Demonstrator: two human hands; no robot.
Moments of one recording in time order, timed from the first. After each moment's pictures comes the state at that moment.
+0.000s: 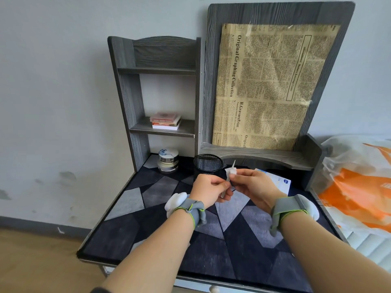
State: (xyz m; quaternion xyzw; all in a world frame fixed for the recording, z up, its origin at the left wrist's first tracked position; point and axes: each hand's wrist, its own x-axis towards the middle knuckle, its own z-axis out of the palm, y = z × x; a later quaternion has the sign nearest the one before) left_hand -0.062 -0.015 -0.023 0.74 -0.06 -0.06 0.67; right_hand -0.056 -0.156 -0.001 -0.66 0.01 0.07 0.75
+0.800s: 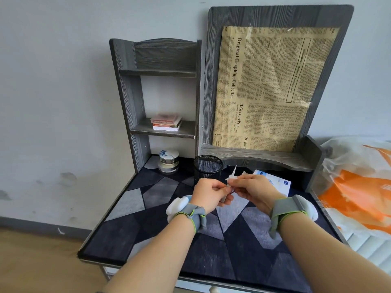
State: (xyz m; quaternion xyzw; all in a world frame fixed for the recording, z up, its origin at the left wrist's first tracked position) left_hand -0.065 -0.015 -0.032 0.74 -0.06 -0.07 0.67; right_hand -0.056 -0.153 -0.001 -0.70 0.07 0.08 0.71
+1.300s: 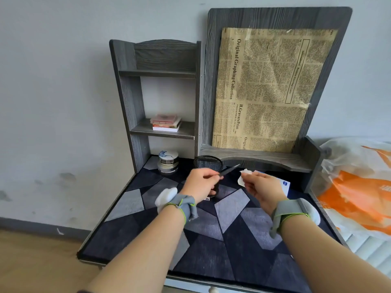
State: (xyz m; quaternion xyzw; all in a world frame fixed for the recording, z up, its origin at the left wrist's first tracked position) left_hand -0.054 0.002 -0.010 0.77 -0.03 0.00 0.64; right_hand -0.046 -0.167 -0.008 -0.62 0.14 -0.03 0.77
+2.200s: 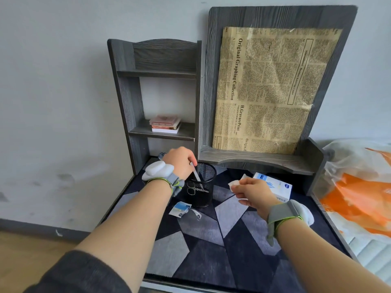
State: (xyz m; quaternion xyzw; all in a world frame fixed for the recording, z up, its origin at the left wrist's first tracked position) left_hand -0.019 0.059 0.036 0.96 -0.04 0.12 0.23; right_hand -0.046 -0.156 -0.012 -0.75 0.12 0.05 0.64
